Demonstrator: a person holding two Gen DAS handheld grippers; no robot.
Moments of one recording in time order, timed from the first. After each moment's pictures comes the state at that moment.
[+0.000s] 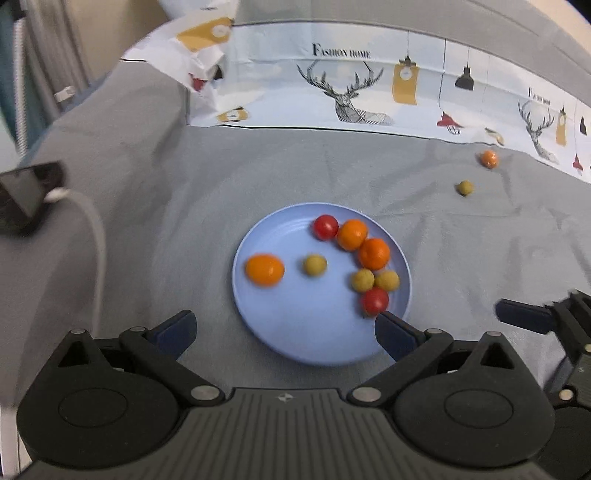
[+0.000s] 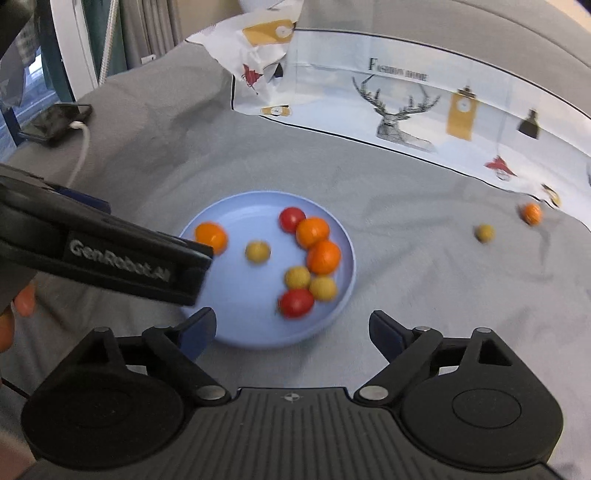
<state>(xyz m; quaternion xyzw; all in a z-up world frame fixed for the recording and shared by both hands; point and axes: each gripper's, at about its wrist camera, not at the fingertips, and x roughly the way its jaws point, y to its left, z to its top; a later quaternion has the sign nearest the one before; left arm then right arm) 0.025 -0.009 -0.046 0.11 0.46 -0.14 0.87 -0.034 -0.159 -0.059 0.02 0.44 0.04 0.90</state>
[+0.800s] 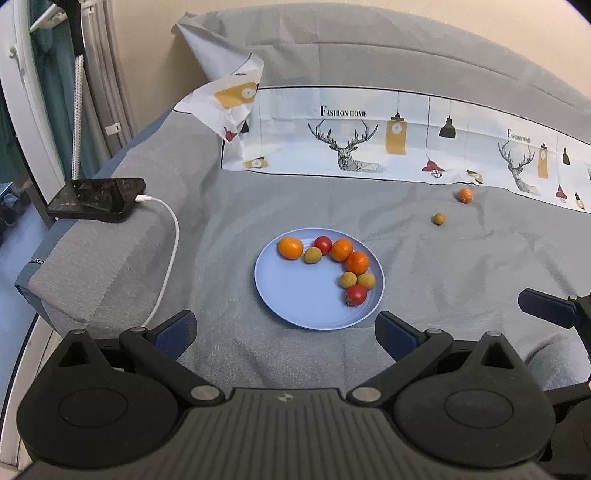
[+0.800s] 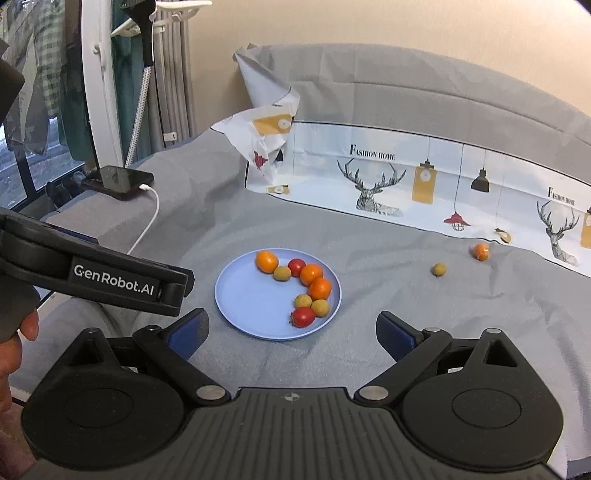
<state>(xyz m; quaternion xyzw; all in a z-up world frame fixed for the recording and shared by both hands) -0.085 0.017 0.017 0.09 0.38 -0.12 0.91 -0.159 -0.148 0.012 0.02 0.31 0.03 0.95</state>
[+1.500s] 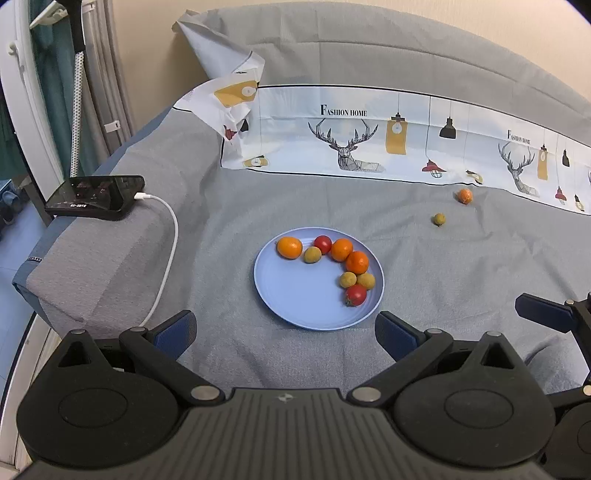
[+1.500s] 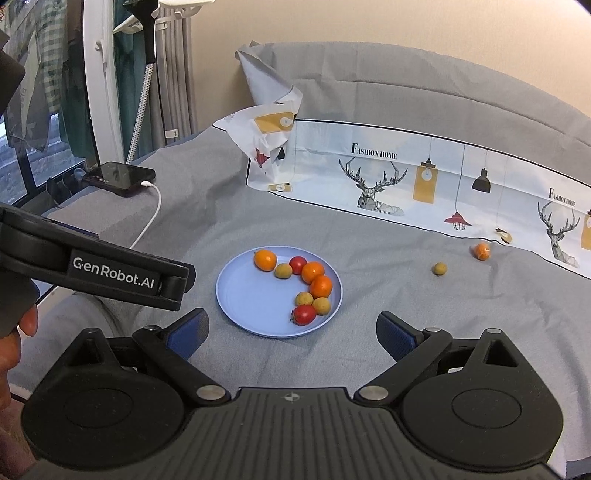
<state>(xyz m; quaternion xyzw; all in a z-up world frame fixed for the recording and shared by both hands) -0.079 0.020 0.013 0.09 0.38 -0.13 0.91 -0.157 -0.144 0.011 0.01 0.32 0.03 0.95</state>
